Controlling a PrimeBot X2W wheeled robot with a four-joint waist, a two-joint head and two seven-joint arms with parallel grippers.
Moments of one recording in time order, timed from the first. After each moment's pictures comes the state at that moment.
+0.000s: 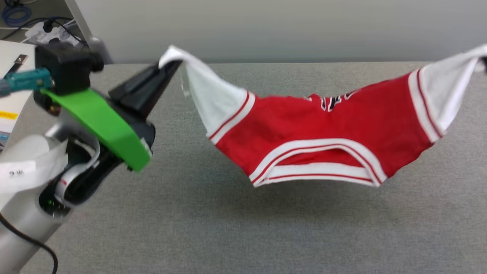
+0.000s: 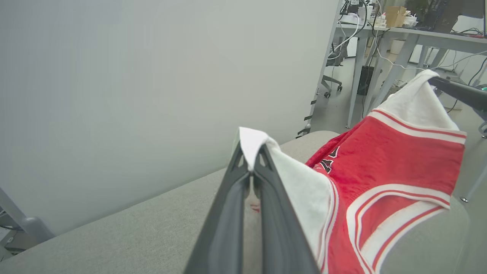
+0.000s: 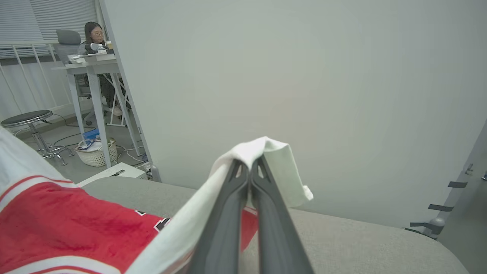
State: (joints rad) left arm -0.75 0.84 -0.75 -0.27 -1.12 0.07 0.07; right arm -0.29 -0.51 -0.06 -0.34 0.71 0.13 0.31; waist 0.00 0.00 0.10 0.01
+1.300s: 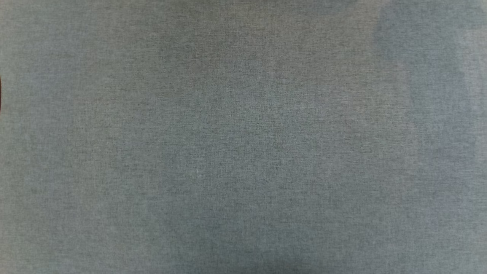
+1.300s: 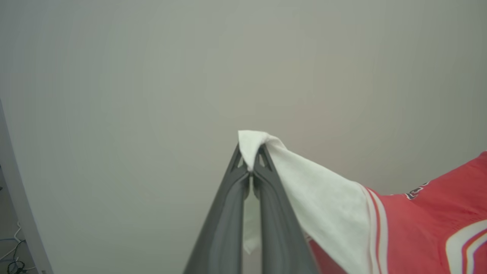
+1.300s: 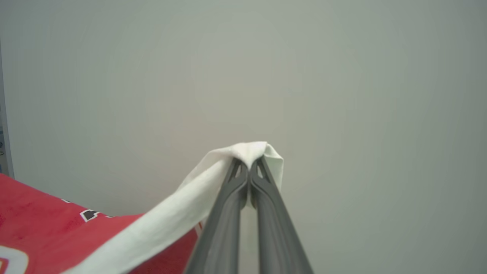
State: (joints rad) left arm -1.66 0.52 -0.61 0.57 -0.87 -0.03 -0.12; right arm -1.64 -0.53 0.34 0.57 0.54 0.13 -0.03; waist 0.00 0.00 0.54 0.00
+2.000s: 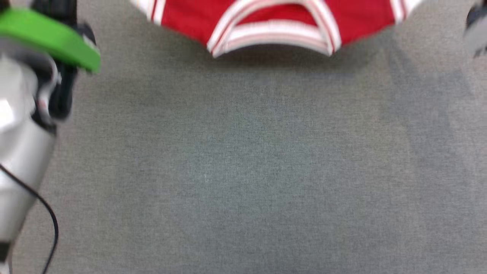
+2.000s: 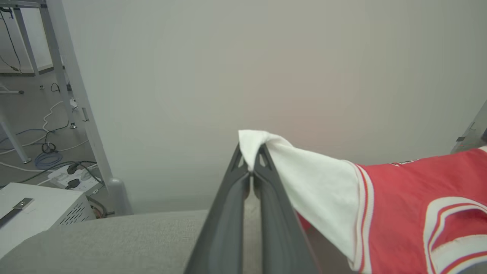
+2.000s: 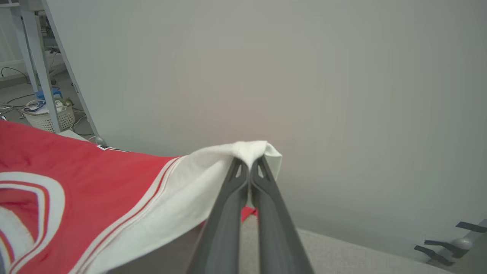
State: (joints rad) left arm -0.98 0.61 -0.58 0.41 -0.92 0.00 -0.25; right arm -1.07 -0.59 0.58 0.55 0.76 0.13 -0.22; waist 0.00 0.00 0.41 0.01
